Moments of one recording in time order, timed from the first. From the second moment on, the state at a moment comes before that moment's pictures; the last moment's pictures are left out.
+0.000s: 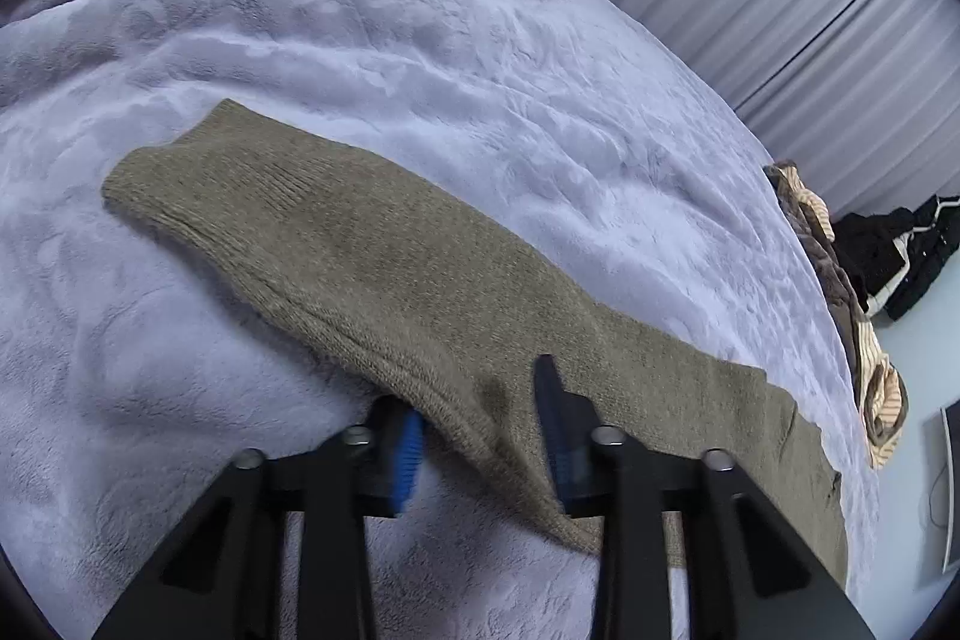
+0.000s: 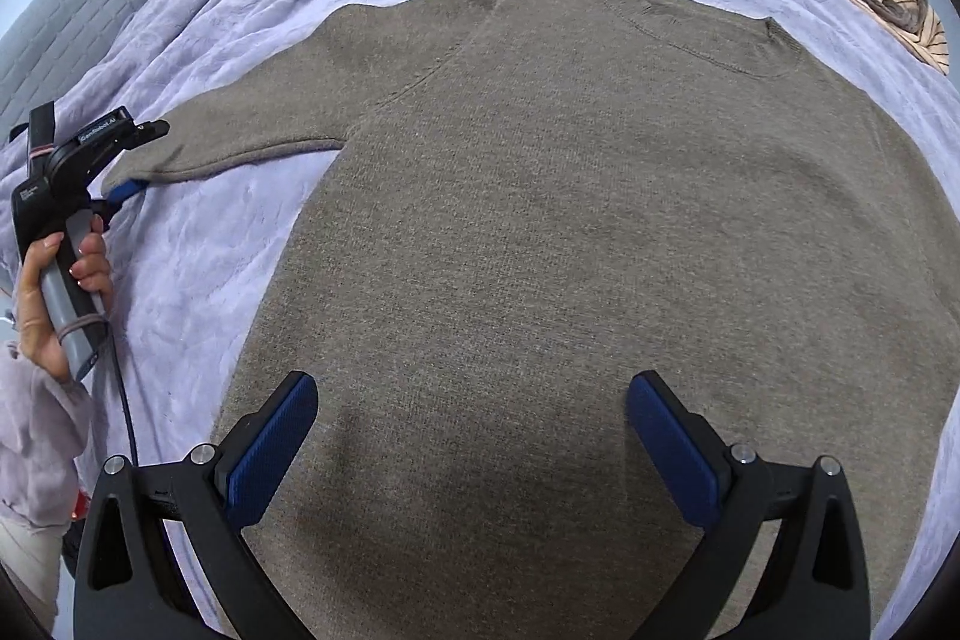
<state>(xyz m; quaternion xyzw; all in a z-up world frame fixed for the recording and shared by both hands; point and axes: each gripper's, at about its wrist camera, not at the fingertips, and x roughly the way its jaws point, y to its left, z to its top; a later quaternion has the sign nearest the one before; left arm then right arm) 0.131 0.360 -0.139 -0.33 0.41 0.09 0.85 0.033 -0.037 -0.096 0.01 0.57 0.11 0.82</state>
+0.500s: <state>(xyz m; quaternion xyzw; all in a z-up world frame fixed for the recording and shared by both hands) 0.155 0.209 -0.035 -0.23 0.30 -0.12 0.92 0.024 -0.095 -0.078 0.08 0.52 0.11 0.84</state>
